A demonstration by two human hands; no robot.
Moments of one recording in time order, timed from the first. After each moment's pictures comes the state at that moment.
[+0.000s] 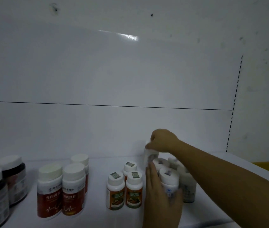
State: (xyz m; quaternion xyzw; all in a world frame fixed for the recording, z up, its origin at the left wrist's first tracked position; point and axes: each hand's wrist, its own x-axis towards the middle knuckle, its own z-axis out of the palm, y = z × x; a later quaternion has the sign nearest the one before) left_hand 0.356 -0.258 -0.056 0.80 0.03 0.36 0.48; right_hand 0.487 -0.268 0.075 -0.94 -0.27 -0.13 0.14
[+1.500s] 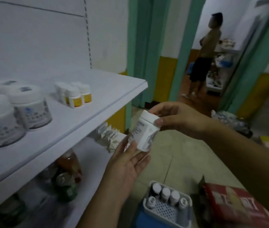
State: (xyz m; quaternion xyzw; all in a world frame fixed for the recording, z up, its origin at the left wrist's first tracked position) left_hand 0.310 -0.420 -0.133 0.38 -0.04 -0.30 0.87; right_hand 0.297 -0.605 -0.043 -0.78 -0.02 0.00 0.63
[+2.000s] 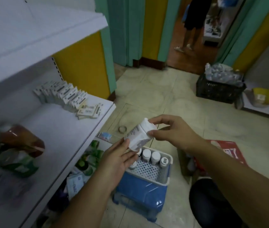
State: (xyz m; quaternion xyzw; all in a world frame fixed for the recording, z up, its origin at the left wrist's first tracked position) left_hand 0.290 -0.529 -0.280 0.51 0.08 -0.39 0.76; right_hand 0.232 -0.710 -0.224 -0.79 0.19 -0.04 0.58
